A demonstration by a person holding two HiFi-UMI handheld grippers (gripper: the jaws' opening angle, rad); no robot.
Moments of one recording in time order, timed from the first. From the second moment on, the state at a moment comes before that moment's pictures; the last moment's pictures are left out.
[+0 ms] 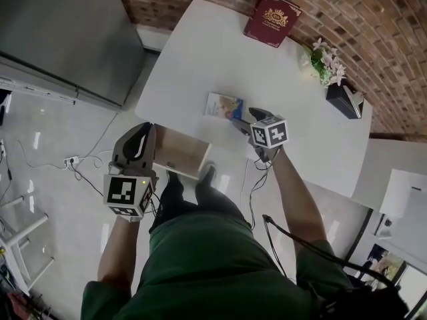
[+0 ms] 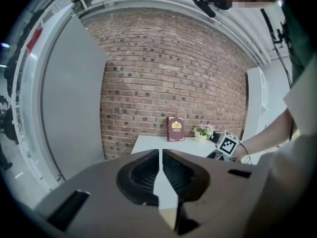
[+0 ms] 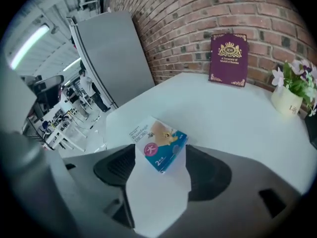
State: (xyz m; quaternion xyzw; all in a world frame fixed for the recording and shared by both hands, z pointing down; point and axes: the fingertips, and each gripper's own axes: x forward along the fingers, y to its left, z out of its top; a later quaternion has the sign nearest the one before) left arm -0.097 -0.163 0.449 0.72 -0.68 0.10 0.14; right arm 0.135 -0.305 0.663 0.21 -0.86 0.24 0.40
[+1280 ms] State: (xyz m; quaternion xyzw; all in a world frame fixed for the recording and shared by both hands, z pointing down) left arm -0.119 -0.139 0.462 0.68 -0.71 0.09 0.16; right arm 0.088 -0.314 0.671 0.20 -0.83 0.43 0.29
